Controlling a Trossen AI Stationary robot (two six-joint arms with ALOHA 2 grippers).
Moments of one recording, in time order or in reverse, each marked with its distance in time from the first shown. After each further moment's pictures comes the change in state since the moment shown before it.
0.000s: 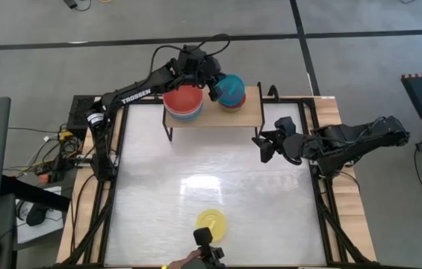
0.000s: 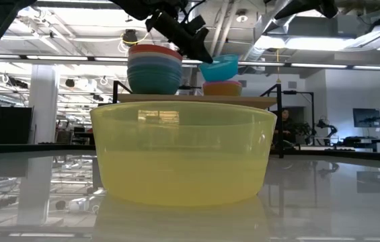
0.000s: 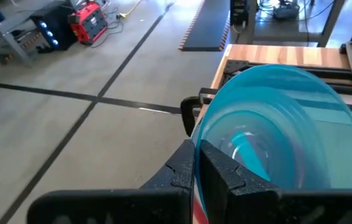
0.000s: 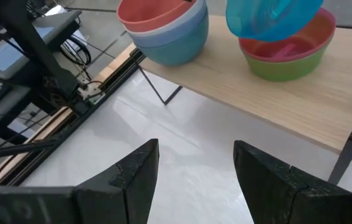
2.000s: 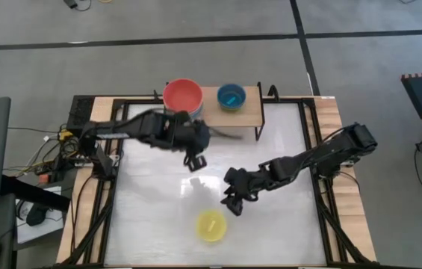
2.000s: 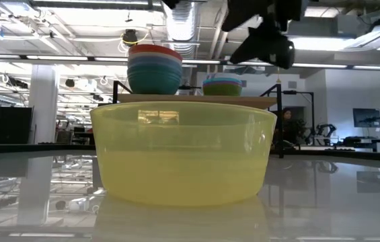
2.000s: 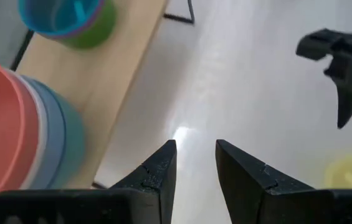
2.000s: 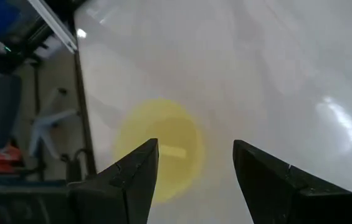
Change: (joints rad) left arm -0.657 -0.084 0.327 -1.066 -0.481 -0.578; right arm 0.066 0.499 -0.040 0.438 -0.653 -0.130
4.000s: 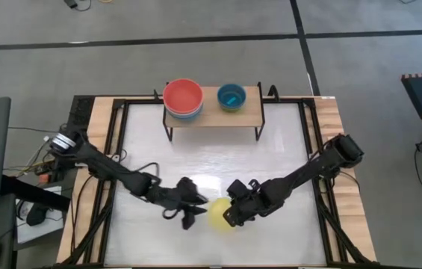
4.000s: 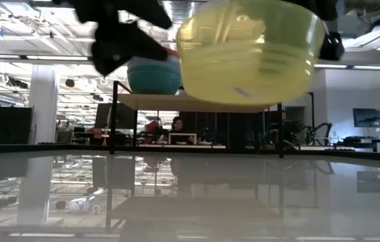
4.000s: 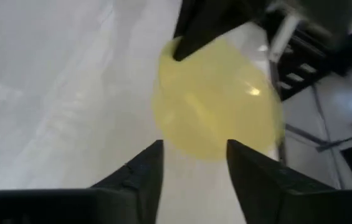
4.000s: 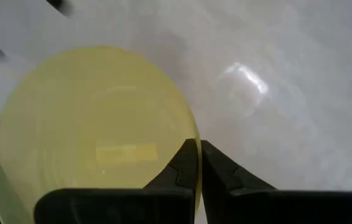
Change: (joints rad) left arm -0.374 -0.256 -1.261 1.511 0.100 -0.395; right arm 0.171 0.210 0.231 -0.426 0.278 0.385
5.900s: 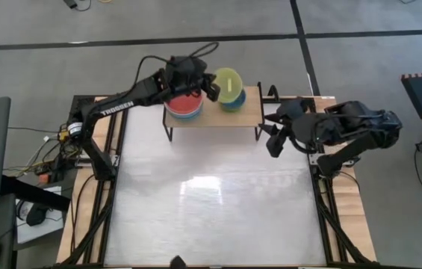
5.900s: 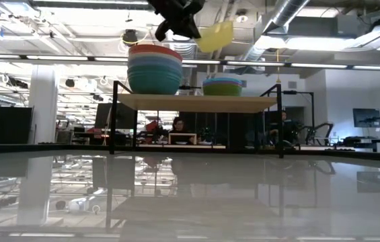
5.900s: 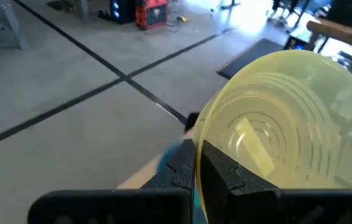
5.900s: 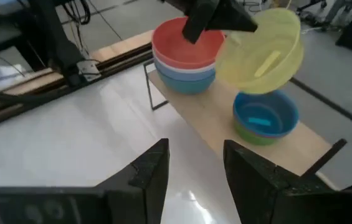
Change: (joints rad) left arm 0.873 0.128 0.819 -0.485 0.021 0.493; right arm -0.226 -0.432 0.545 -0.541 0.379 -0.624
